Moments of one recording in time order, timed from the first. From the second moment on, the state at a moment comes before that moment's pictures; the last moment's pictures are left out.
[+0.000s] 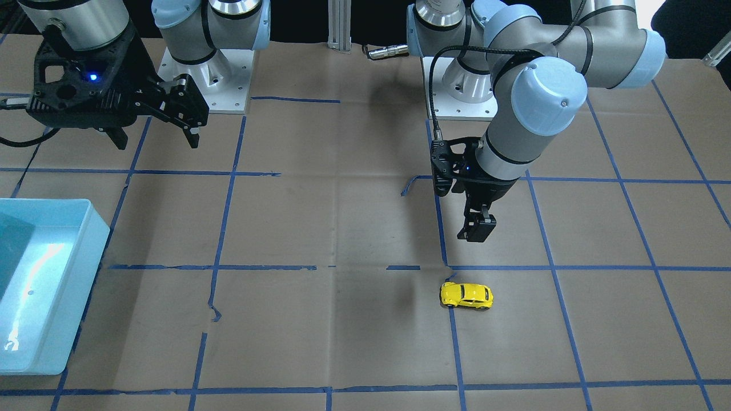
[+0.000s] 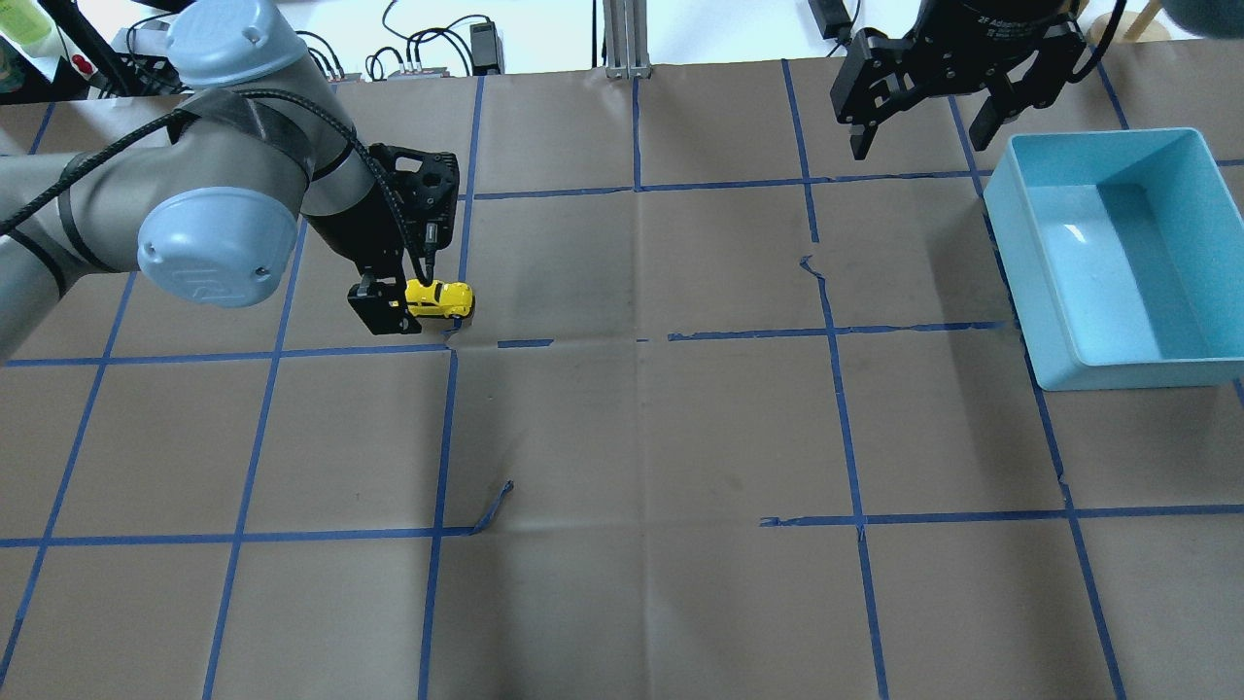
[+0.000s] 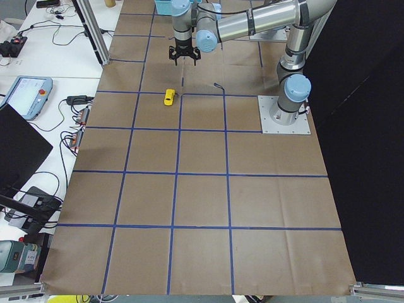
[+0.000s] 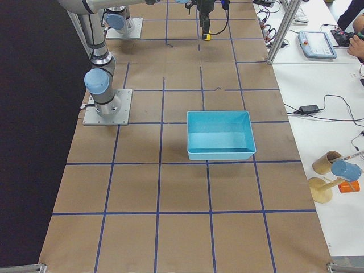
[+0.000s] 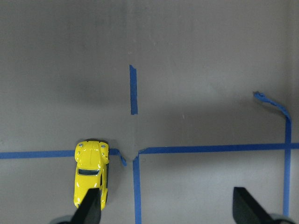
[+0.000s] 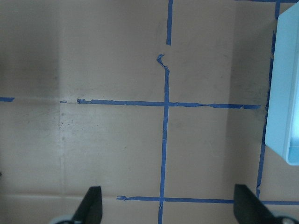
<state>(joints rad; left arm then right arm) -1.57 -1.74 -1.75 -1.26 1.53 1.60 1.59 -1.49 1.36 -1.46 -1.56 -0.02</state>
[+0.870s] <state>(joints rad) -1.52 -1.92 -1.75 -1.05 1.59 1.67 1.59 -1.49 1.36 -1.46 -1.56 -0.02</state>
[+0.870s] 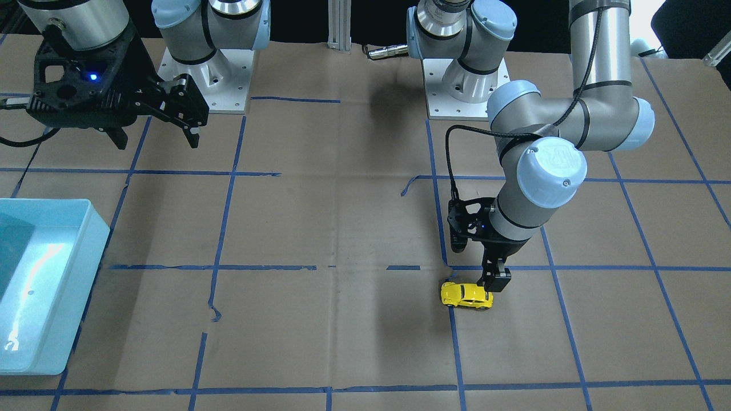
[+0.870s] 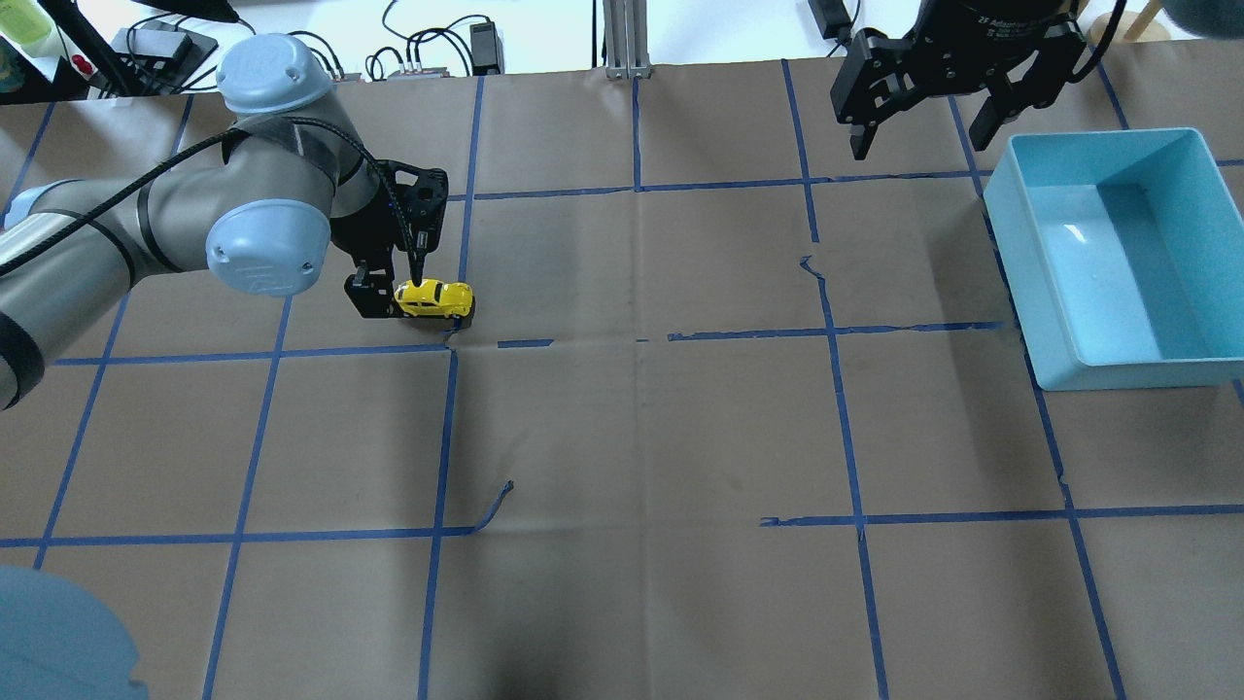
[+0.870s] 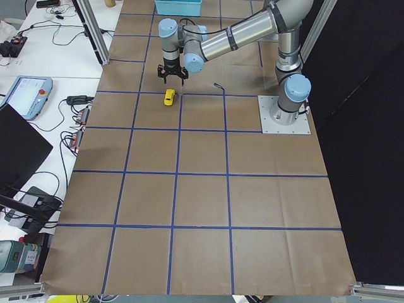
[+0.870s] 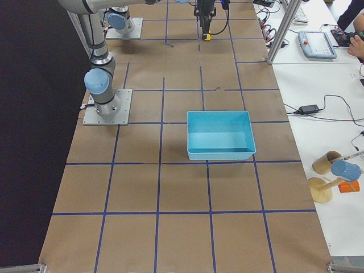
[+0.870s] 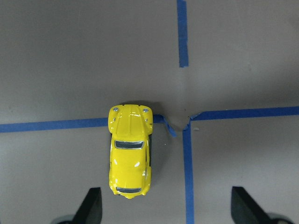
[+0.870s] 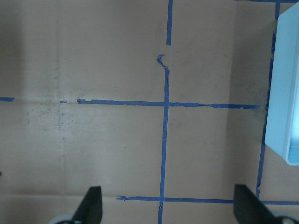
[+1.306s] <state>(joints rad) -1.52 -2.00 -1.74 -0.93 1.59 1.67 1.59 -1.49 1.36 -1.46 -1.56 -0.02</state>
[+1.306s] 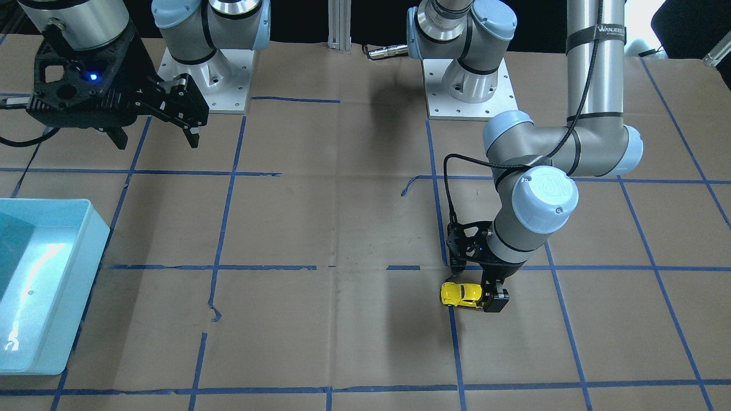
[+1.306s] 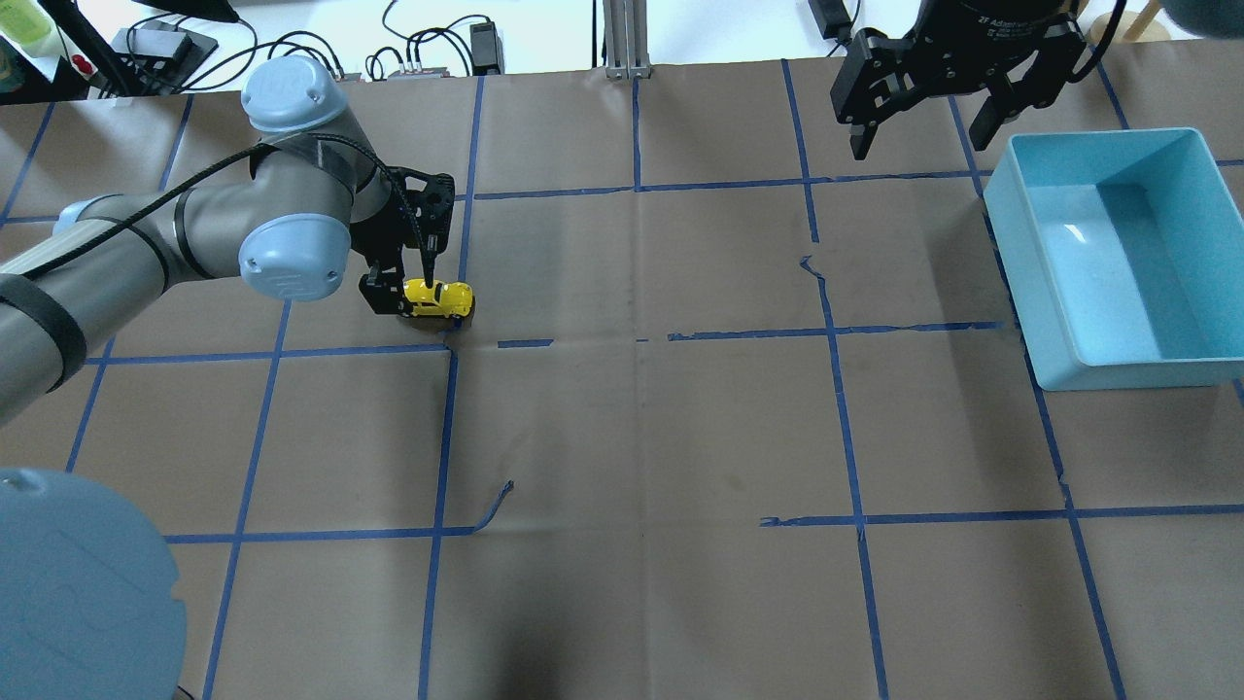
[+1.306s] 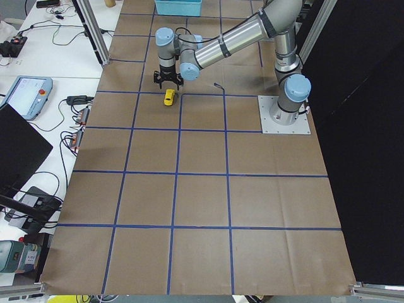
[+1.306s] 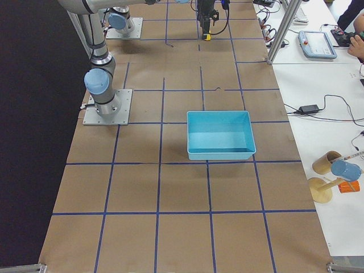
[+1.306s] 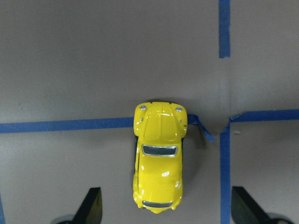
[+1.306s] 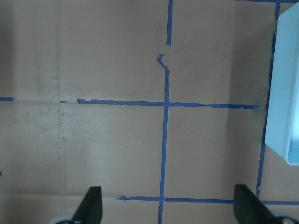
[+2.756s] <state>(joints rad) -1.53 -2.07 -1.77 -0.84 1.64 1.67 1.59 -1.49 1.36 -1.46 -1.56 -0.02</state>
